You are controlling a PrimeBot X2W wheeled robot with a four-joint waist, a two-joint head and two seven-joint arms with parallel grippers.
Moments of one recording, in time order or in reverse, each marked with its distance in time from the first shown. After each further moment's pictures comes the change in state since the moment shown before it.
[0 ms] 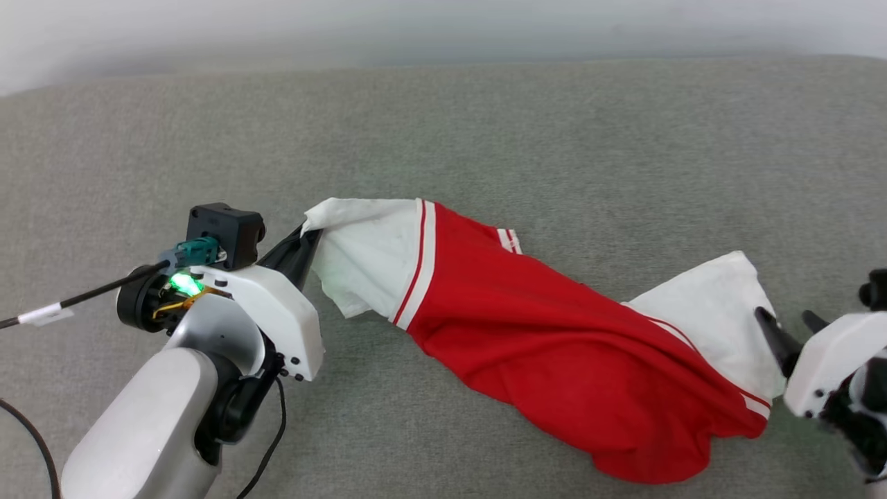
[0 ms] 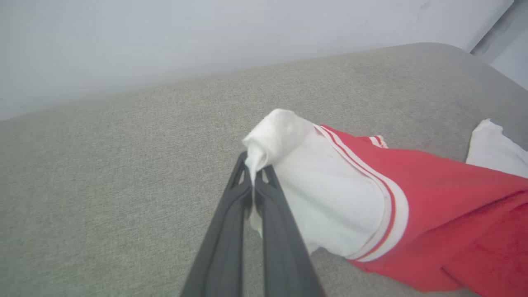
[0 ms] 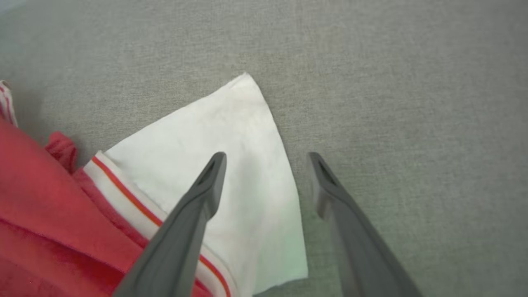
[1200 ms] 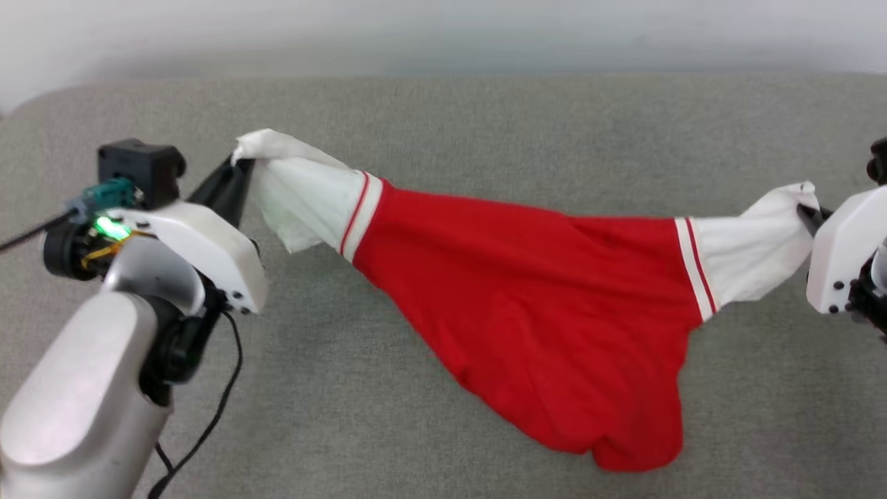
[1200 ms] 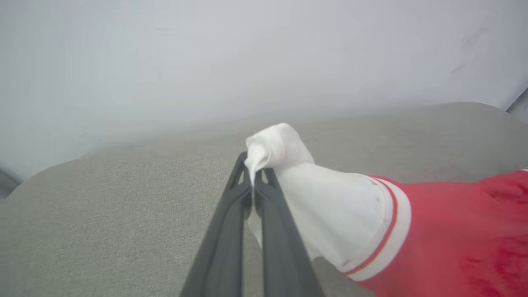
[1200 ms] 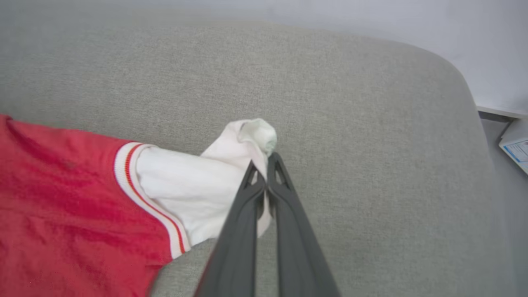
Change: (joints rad) left arm -0.087 0.034 0.079 0.028 -0.018 0.013 -0.063; right arm -0.286 -0.152 0.138 0.040 -0.035 0.000 0.199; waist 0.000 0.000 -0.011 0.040
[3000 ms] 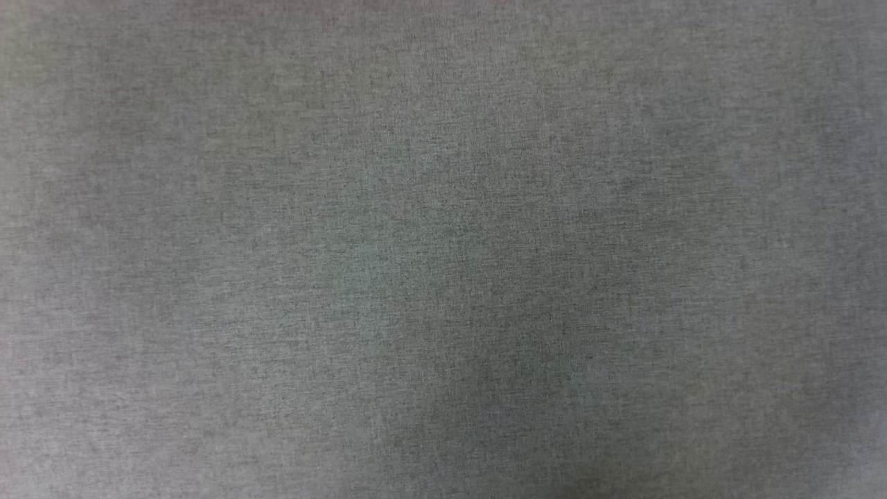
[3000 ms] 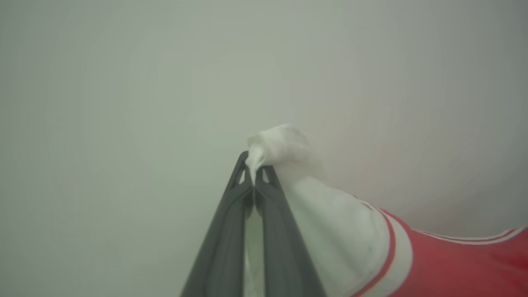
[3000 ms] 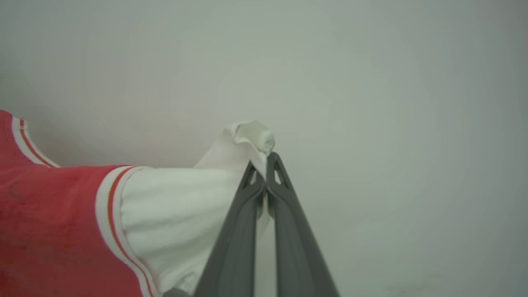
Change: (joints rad) left arm -1.154 -0.064 0.041 0.769 0.137 -0.162 -0.411; right arm -1.130 0.052 0.178 0.453 -0.208 0.000 -0.622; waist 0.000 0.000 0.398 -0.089
